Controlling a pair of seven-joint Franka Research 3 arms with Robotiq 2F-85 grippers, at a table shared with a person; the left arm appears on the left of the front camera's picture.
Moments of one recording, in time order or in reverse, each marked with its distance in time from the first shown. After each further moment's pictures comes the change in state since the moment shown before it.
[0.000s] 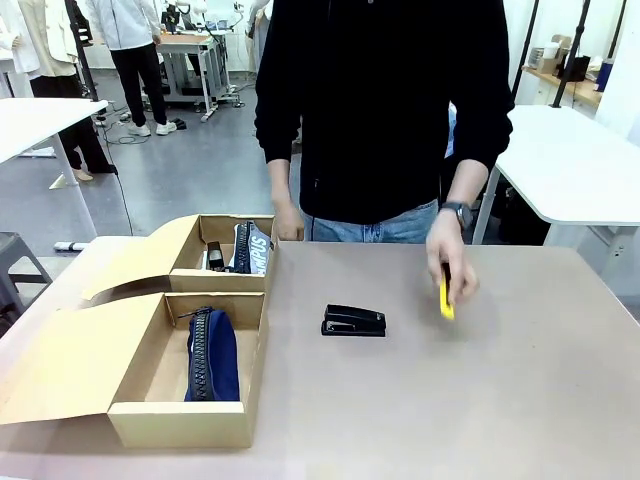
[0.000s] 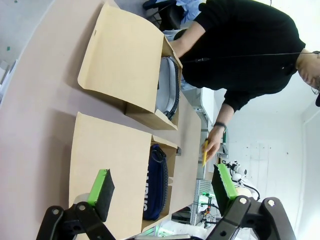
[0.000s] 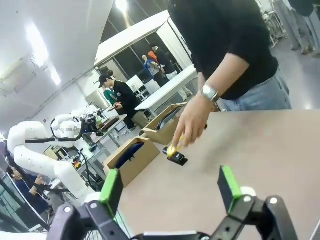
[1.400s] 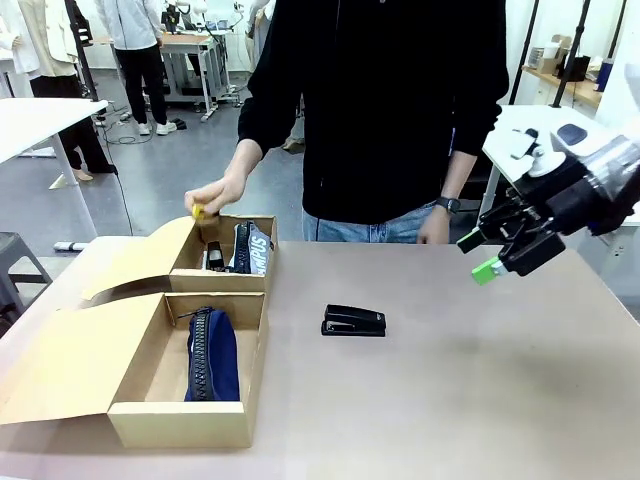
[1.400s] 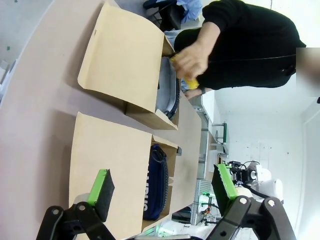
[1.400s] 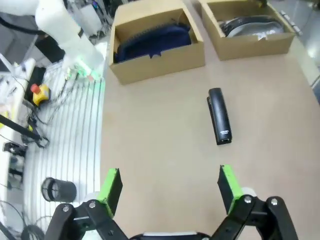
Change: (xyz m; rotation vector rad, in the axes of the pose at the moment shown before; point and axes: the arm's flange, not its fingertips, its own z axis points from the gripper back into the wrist) left arm 0.000 0.000 0.000 0.002 0.002 -0.001; right arm 0.015 0.094 -0.370 0.279 0.956 0.565
